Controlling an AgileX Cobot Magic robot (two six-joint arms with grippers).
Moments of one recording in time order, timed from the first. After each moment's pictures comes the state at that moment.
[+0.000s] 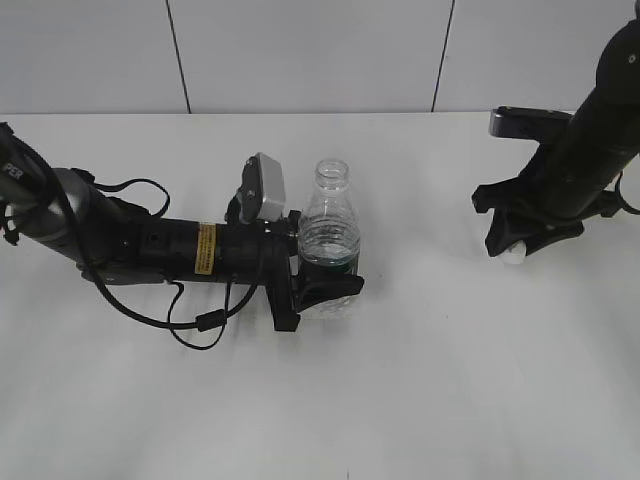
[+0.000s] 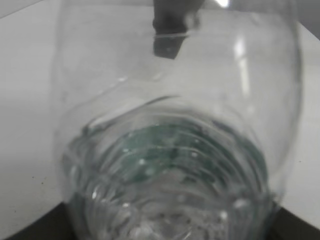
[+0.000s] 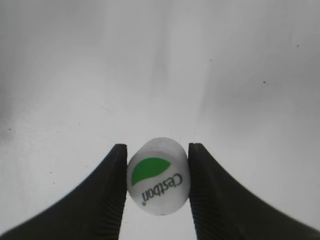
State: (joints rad) left arm -0.38 2.32 -1.12 1.25 -1.08 -0.46; right arm 0.16 1.96 -1.22 0.28 0.73 -0.22
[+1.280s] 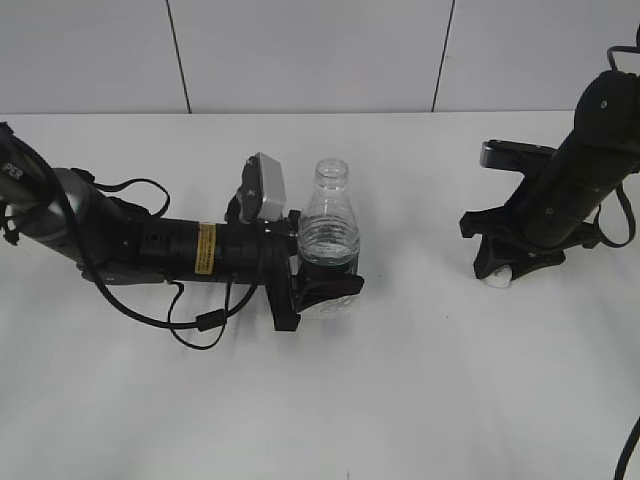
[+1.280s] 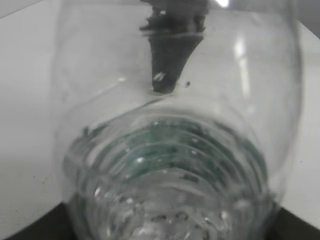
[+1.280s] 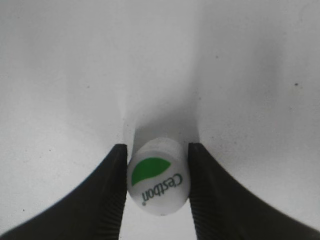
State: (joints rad) left arm -0.38 2.32 -1.12 1.24 -1.08 -0.46; right arm 0.16 2.06 -1.18 0.33 0.62 -0.22
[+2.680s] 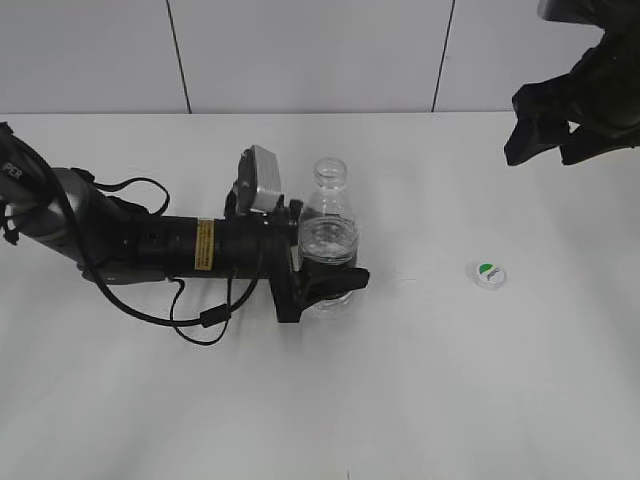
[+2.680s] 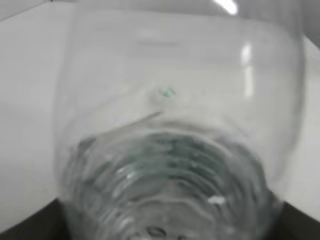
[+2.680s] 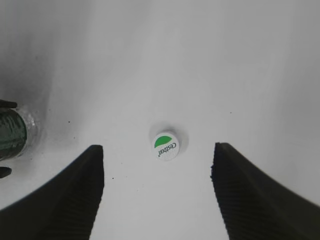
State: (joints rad) left arm -0.38 2.32 -1.12 1.22 -1.12 -0.48; right arm 0.16 1.69 -1.26 0.25 0.80 -0.22
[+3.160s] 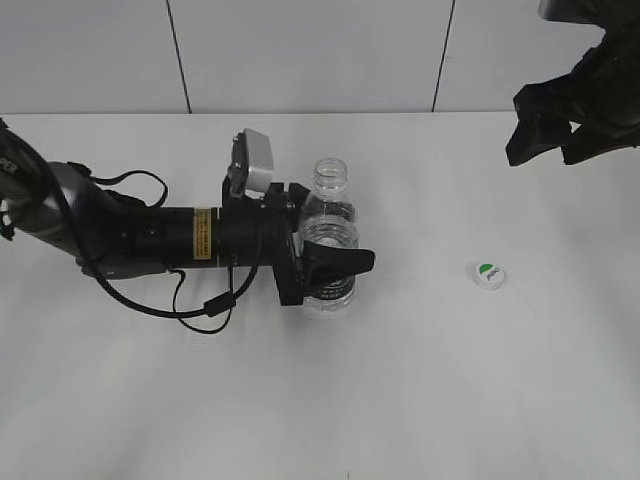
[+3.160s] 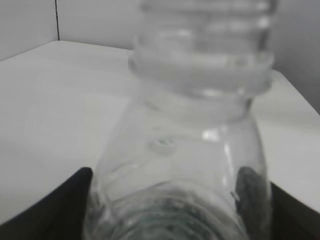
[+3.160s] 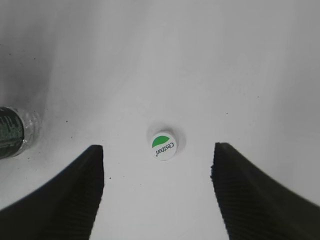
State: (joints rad) left arm -0.38 2.30 -1.12 1.18 -1.20 -0.53; right arm 0.16 1.69 -1.26 0.24 0.80 -0.22
